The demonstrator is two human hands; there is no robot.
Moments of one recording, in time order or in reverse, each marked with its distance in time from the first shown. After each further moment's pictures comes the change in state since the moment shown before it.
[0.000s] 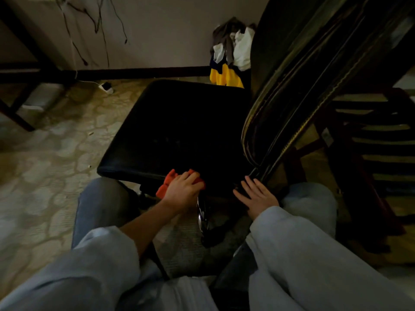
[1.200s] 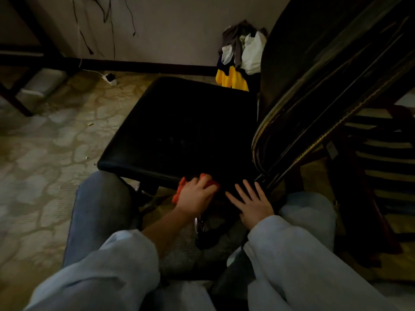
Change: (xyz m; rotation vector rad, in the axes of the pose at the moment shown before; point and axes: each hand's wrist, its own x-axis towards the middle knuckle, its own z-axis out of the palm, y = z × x) left_hand 0.005 0.028 0.021 -0.184 0.077 -0.142; right_hand 0.016 -0.015 -0.004 0.167 -0.078 0.157
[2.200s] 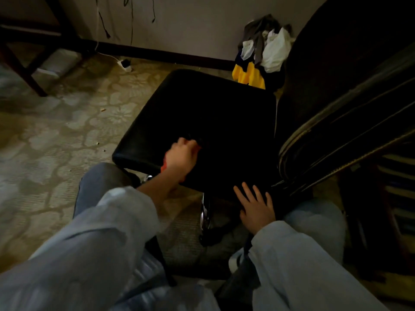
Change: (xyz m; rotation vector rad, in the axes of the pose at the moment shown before) left_hand 0.048 -0.106 -0.026 -0.142 -0.054 -0.494; right_hand 0.018 -0.029 -0.024 0.301 -0.254 0.195
